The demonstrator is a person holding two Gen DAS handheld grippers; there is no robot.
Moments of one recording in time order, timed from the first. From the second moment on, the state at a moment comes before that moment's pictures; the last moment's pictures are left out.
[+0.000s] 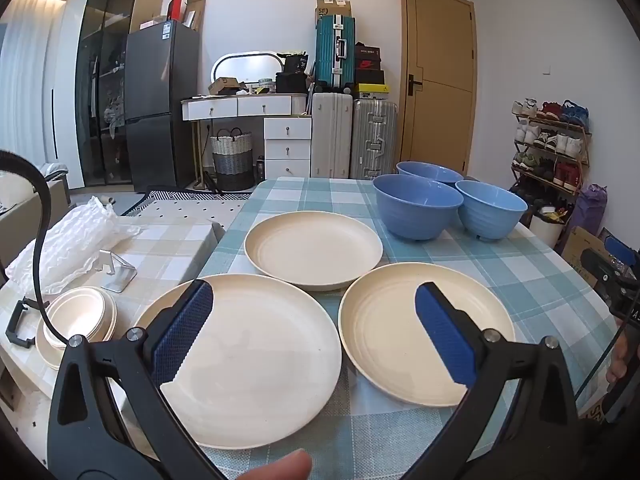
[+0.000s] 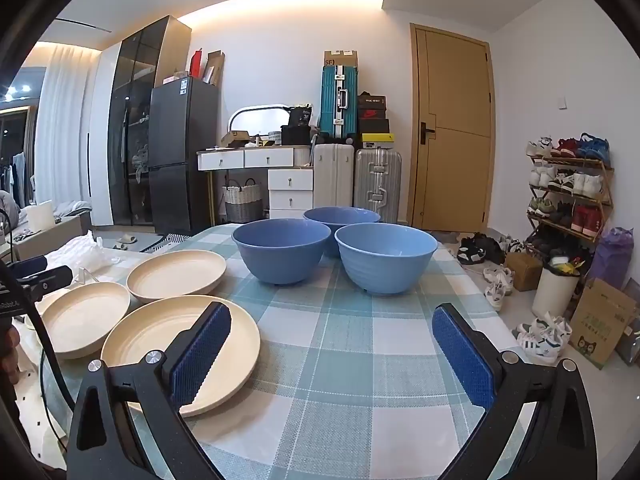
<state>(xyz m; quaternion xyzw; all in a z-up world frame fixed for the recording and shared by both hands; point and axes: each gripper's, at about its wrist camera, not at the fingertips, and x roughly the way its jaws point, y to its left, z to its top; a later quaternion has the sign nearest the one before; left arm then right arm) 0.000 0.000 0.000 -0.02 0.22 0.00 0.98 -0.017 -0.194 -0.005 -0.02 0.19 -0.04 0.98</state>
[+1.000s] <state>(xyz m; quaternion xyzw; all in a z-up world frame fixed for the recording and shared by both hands) -0.002 0.004 0.002 -0.02 0.21 0.00 0.98 -0.011 -0.189 -0.006 -0.02 0.20 -0.04 0.98</state>
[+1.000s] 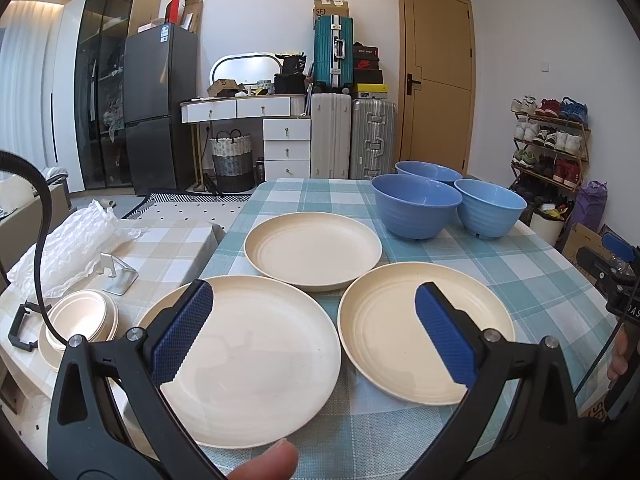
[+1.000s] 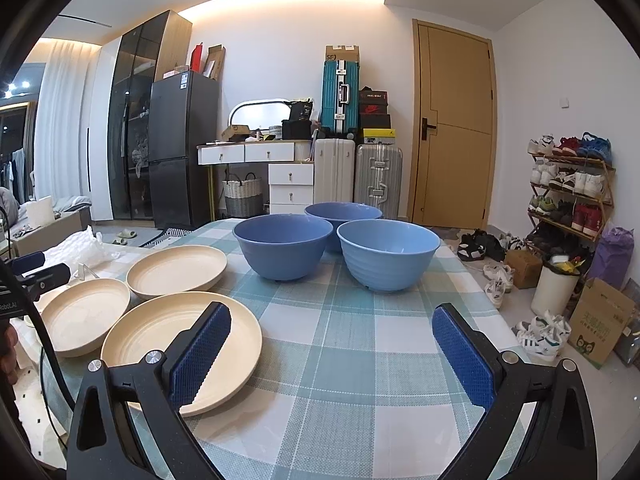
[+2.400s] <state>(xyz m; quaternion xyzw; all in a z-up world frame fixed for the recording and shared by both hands) -0.002 -0.007 -0.002 -0.01 0.21 0.00 0.98 -0.007 -0.198 -0.003 -0.02 0.20 -0.05 0.98</state>
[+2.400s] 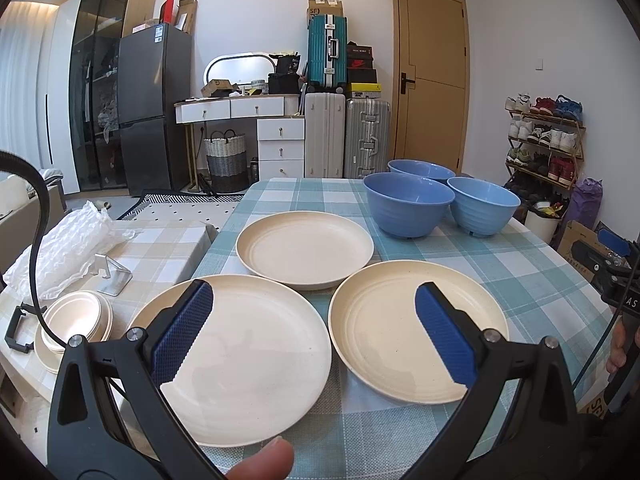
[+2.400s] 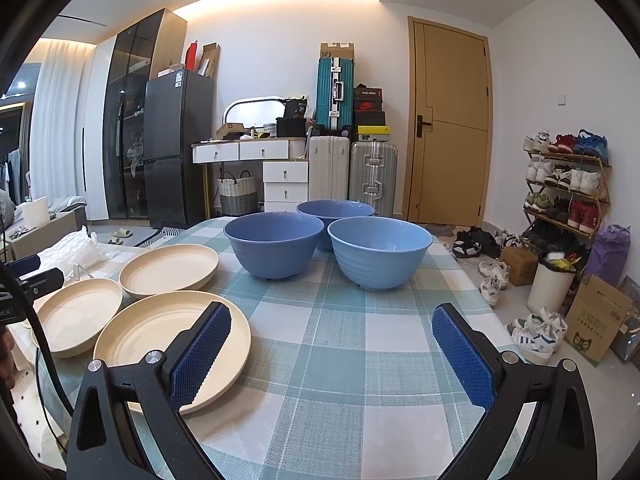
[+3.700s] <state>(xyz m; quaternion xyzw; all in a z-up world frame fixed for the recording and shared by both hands) -0.008 0.017 0.023 -0.01 0.20 0.02 0.98 0.003 -0.176 0.021 -0.03 0.19 0.00 0.98</state>
